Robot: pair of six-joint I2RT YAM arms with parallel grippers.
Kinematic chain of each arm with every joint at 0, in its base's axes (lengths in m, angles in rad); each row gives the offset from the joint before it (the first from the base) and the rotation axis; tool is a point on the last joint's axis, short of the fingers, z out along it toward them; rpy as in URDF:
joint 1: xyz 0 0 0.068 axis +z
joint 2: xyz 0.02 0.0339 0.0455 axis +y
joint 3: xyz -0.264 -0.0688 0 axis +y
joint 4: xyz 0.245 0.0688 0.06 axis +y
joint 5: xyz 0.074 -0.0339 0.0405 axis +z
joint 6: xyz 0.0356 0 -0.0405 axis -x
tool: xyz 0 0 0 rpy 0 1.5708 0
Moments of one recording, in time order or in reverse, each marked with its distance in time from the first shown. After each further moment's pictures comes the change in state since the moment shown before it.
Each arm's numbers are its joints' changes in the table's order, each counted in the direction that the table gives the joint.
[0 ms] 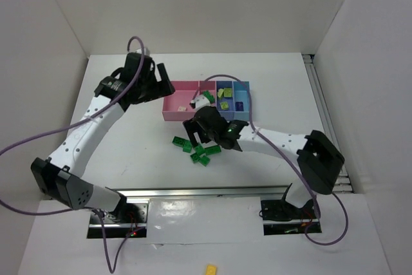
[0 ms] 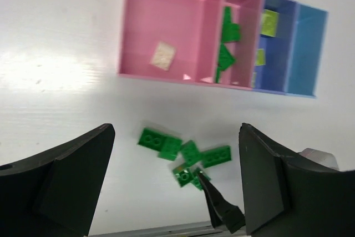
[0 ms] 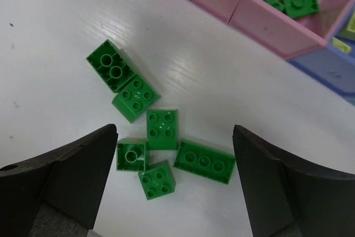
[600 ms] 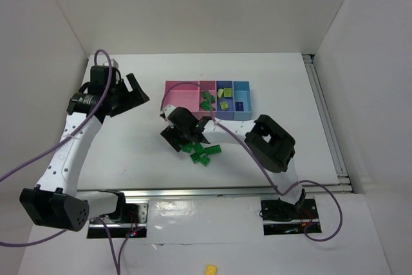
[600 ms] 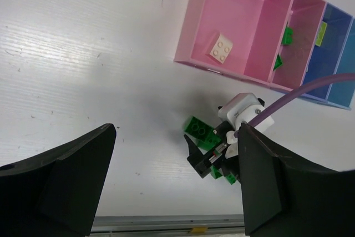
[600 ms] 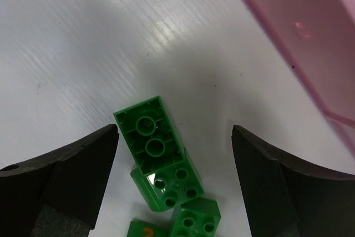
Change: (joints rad) left arm 0.315 -0.230 0.259 0.008 -0.156 -0.079; right arm 0.035 0.488 -0.333 -0.023 0.169 0.269
